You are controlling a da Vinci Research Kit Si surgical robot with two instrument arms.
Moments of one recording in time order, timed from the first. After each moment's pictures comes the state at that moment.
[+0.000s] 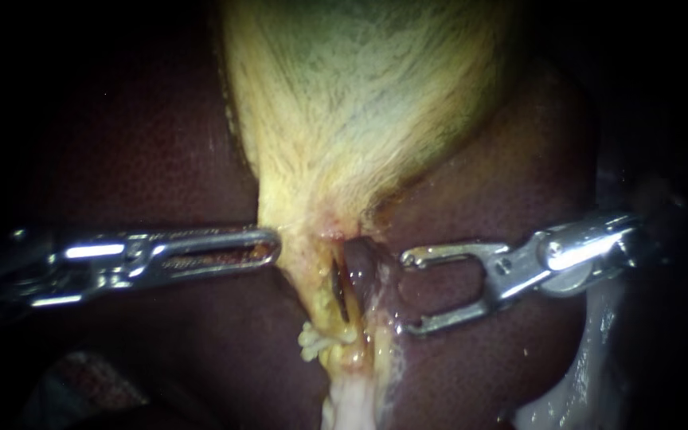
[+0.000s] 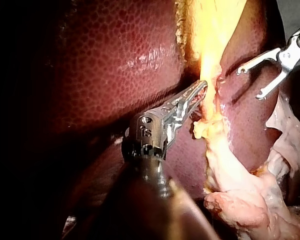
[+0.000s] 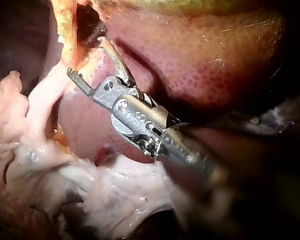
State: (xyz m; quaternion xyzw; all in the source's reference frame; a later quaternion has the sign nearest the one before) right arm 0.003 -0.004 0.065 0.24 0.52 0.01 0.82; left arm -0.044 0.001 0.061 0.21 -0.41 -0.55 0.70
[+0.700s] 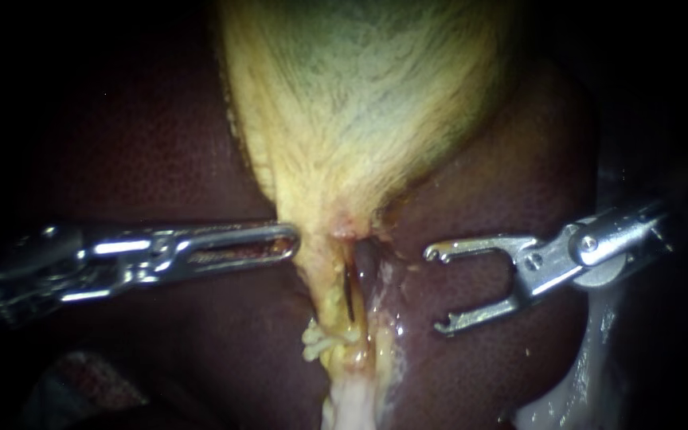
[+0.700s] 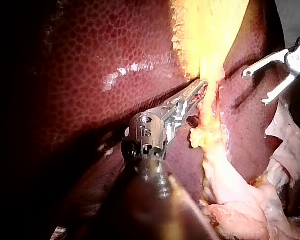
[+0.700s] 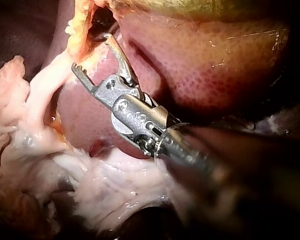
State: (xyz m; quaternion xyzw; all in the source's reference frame) right arm 0.002 -0.004 0.064 0.23 0.53 -0.02 0.82; left arm -0.049 0.001 0.065 0.21 -0.41 -0.55 0.70
